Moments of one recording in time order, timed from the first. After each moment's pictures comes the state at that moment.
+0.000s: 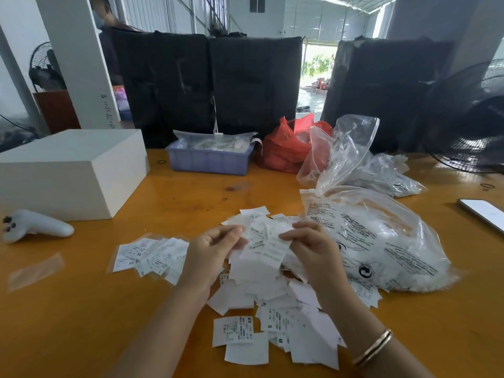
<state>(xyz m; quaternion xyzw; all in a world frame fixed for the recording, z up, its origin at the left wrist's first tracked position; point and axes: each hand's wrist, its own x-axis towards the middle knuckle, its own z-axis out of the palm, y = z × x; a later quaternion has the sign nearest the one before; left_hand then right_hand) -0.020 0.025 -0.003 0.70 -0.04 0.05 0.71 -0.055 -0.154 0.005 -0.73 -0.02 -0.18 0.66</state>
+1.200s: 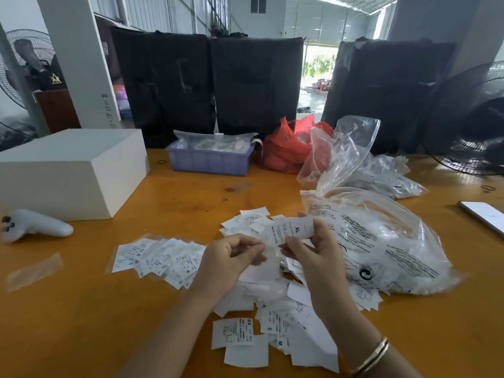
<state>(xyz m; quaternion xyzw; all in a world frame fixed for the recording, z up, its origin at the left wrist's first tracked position) -0.023 0.012 -0.009 0.74 -0.17 0.03 0.65 -0.057 -0.146 0.000 -0.62 0.00 -0.20 0.76</state>
